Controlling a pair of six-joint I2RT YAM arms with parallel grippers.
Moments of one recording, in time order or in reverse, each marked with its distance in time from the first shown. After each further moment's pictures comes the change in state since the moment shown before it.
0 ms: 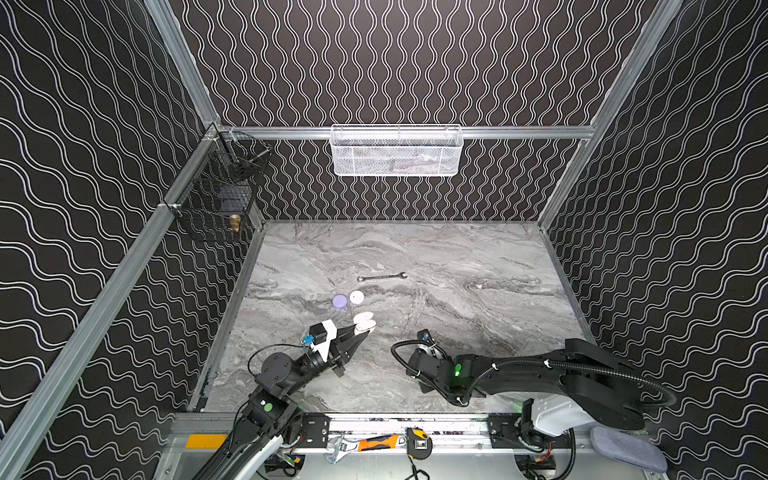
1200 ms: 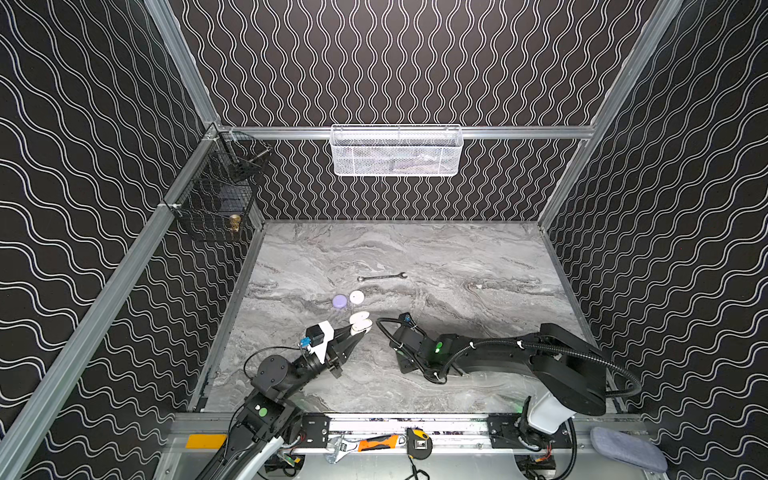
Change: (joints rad) left arm -0.001 -0.080 0.028 -0.127 -0.042 0.029; right arm -0.108 0.186 0.231 0.082 -0.133 -0.104
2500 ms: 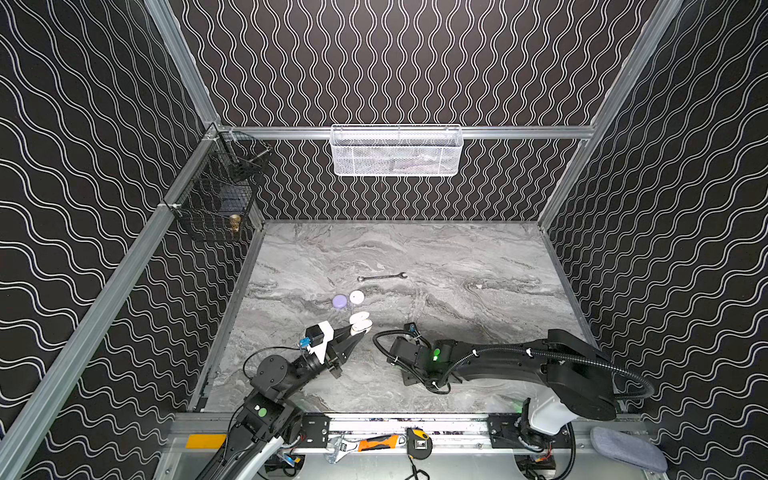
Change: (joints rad) left arm 0.001 -0.005 0.006 -0.002 0.008 -0.004; right arm 0.096 -0.035 0.038 -0.241 0.004 0.185
